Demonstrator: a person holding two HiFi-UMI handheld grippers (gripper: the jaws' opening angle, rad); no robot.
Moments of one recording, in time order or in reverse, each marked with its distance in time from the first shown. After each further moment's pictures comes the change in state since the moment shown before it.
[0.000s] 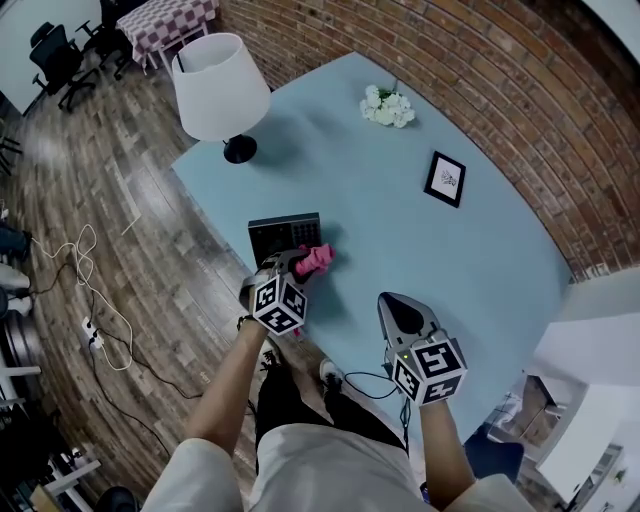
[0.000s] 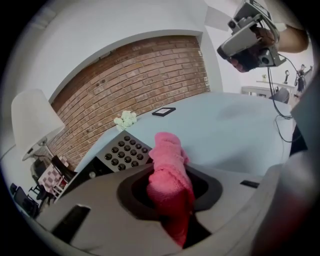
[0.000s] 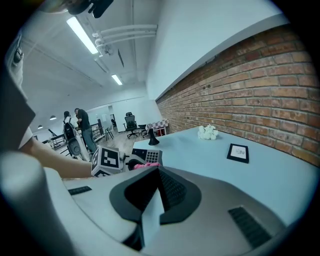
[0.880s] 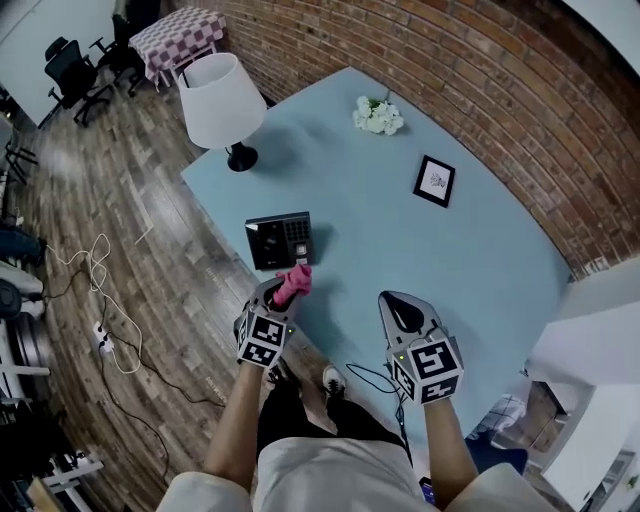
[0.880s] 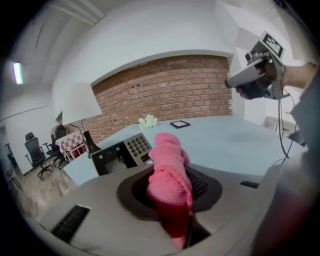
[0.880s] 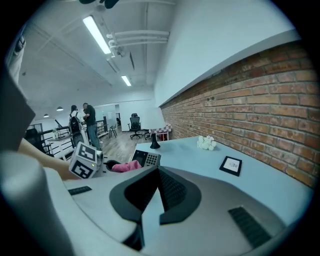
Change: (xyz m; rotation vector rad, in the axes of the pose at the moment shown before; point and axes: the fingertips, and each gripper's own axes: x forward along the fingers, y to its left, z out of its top) left arm -0.080 -0.034 0.007 -0.353 -0.091 0.195; right arm -0.049 -0.009 0.010 -0.123 -0.053 0.014
